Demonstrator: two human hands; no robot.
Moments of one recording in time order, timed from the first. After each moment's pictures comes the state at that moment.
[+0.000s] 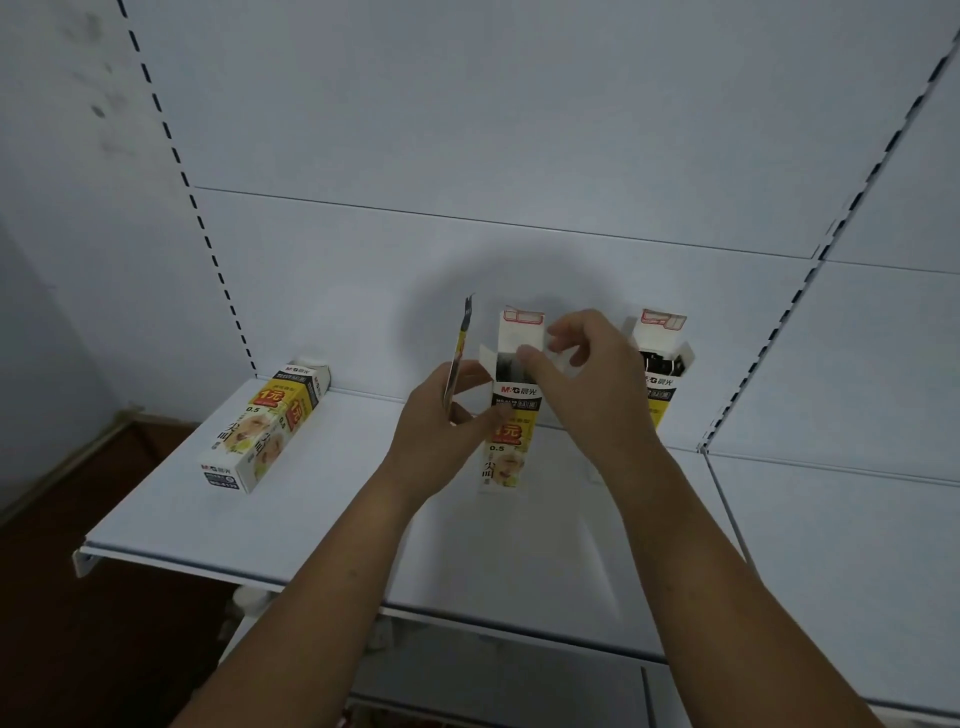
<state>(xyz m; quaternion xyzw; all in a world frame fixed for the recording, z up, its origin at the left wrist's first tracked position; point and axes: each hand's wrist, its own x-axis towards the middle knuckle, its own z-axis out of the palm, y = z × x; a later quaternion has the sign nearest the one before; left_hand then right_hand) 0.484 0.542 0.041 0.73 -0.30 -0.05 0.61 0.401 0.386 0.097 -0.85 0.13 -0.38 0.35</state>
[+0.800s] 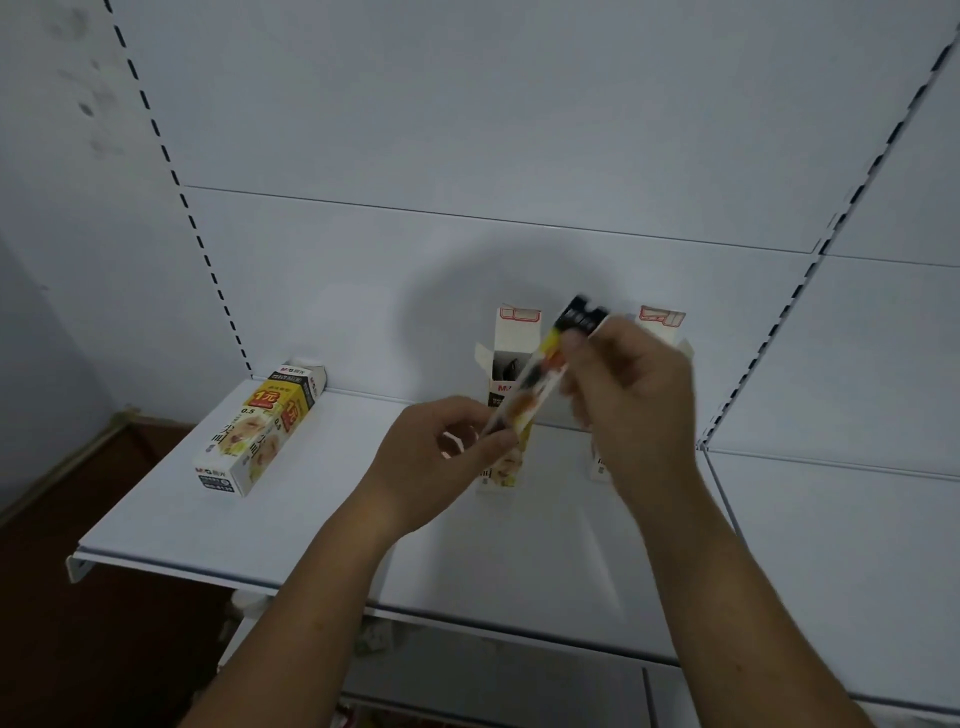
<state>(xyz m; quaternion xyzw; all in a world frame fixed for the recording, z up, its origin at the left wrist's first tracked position) 0.460 0.567 0.051 0.75 -0.38 -0.05 0.54 0.357 0.406 0.118 -0.74 0.07 -0.40 0.54</state>
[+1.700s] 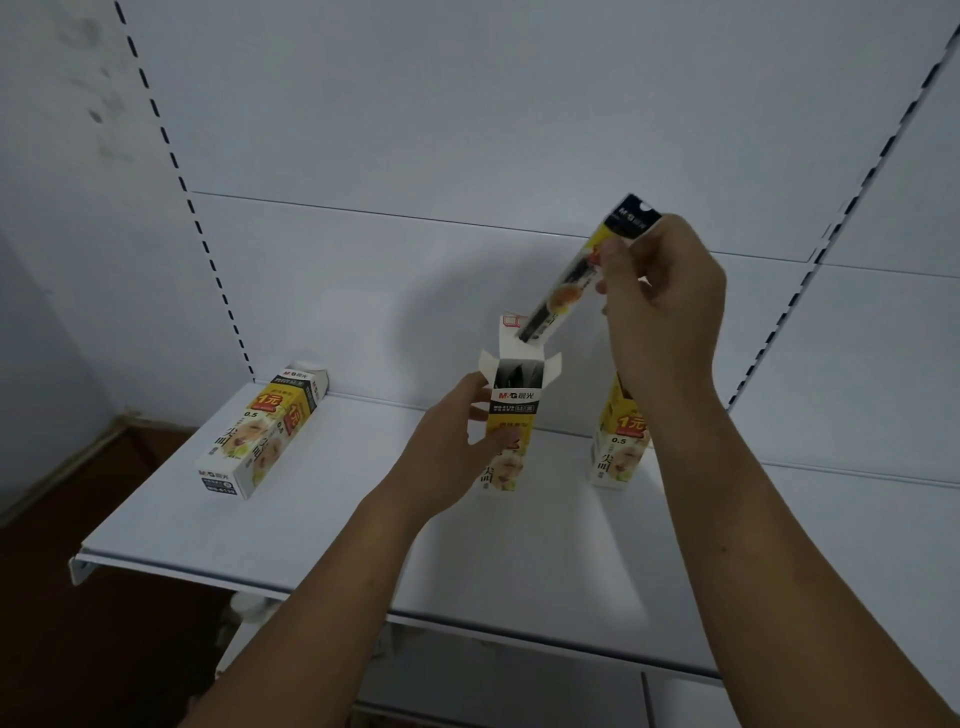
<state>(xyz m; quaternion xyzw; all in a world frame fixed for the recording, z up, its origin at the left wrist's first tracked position) 0.481 0.537 0.035 0.78 -0.35 -0.07 0.52 0.392 0.374 0.165 -0.75 0.07 -0.53 0.39</state>
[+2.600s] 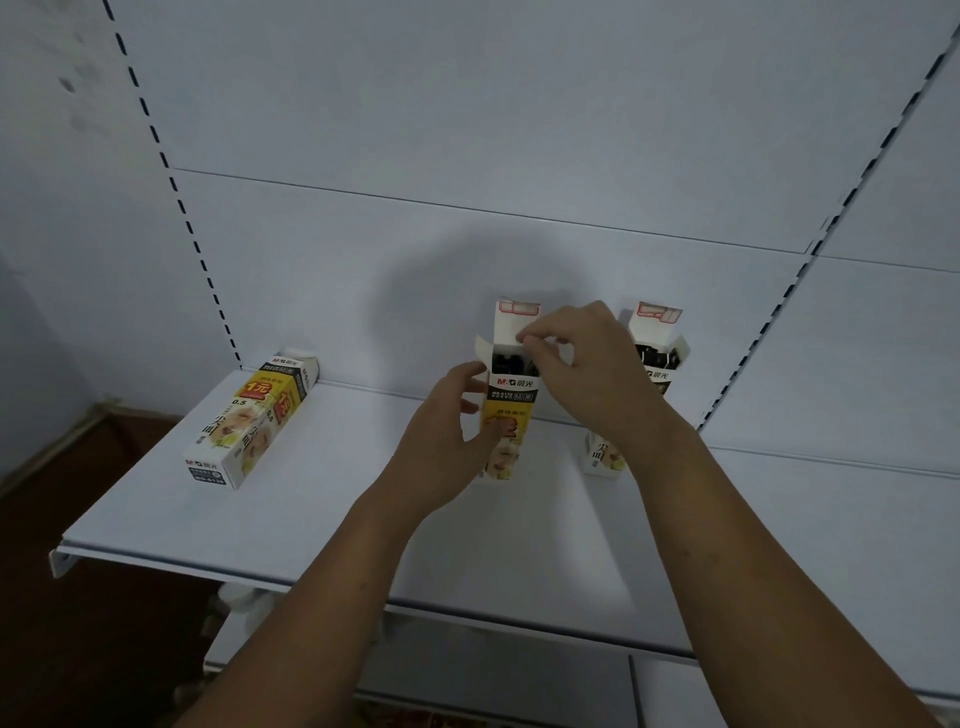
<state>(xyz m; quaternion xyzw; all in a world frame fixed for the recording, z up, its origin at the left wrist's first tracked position) 0.485 0.536 0.016 0.79 -0.33 -0.06 0.52 0.407 0.372 0.111 -0.93 0.07 -0.28 0.22</state>
